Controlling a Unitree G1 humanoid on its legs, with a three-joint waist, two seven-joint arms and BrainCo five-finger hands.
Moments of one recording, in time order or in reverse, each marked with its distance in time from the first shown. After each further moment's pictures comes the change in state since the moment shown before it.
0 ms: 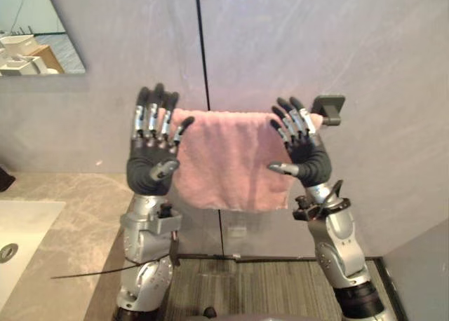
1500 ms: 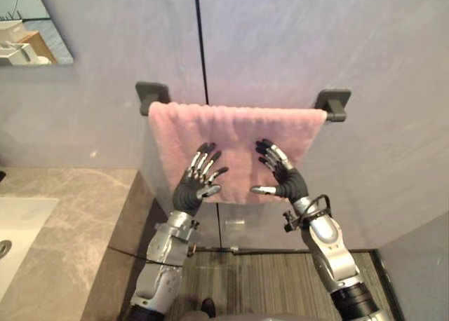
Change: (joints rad) left arm 0.037 0.005 -0.035 0.342 0.098 0.091 -0.050; right arm 0.032 0.006 -0.047 0.239 -0.211 0.060 -0.016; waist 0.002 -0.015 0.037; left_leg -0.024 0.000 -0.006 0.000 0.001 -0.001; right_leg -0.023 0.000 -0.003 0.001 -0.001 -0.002
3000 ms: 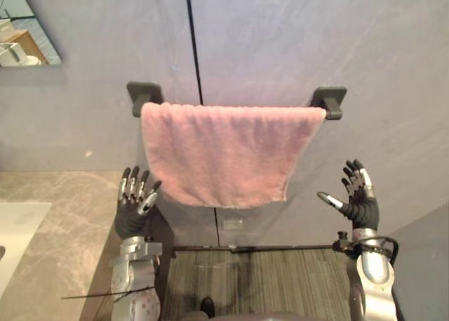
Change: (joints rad) left arm 0.216 -0.179 0.349 -0.030 0.003 -0.034 0.052; right arm 0.337 0.158 -0.407 -0.178 -0.118 0.003 -0.117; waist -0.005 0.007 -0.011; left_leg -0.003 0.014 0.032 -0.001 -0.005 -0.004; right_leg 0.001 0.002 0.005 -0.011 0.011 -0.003
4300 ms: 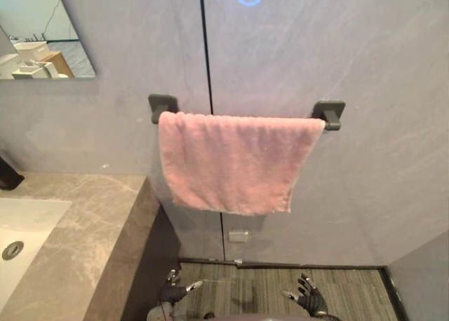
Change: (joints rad) left arm -0.076 0.032 -0.053 0.982 0.670 0.061 0.186; right arm 0.035 0.030 0.102 0.902 -0.077 0.075 -0.011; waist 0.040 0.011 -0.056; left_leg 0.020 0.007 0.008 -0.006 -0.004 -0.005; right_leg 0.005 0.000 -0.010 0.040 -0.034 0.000
